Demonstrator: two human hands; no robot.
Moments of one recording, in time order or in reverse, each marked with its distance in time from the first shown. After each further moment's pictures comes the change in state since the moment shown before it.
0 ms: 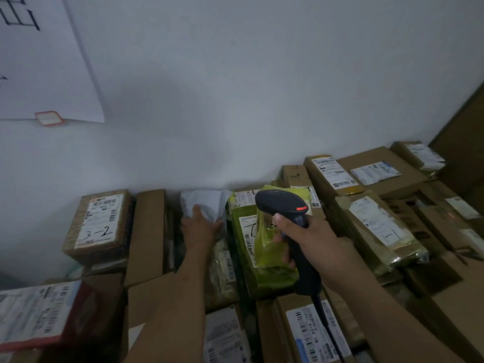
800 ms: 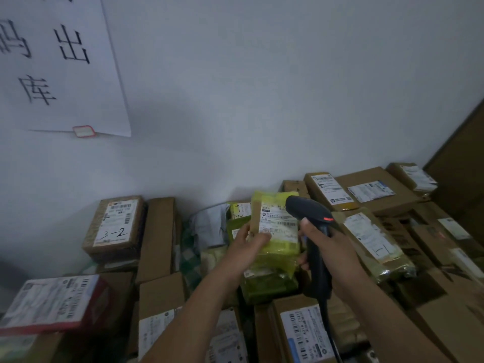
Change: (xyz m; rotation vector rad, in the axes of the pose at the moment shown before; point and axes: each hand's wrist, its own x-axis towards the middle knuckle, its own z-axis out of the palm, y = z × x) left_hand -0.134 0.073 -0.038 -0.754 -0.534 0.000; right_hand -0.022 -0.007 -0.027 0.142 0.143 0.040
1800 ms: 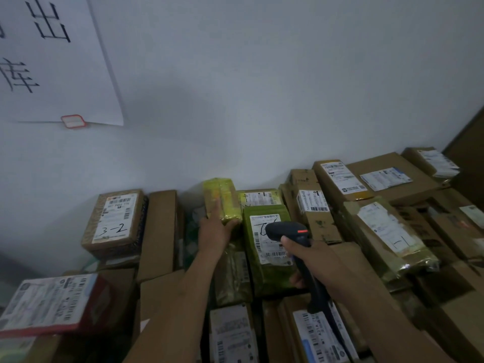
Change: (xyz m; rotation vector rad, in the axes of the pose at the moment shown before) left_hand 0.085 -0.029 -0.067 0.730 0.431 0.115; right_hand 0.029 0.041 0.019 -0.216 -0.190 0.173
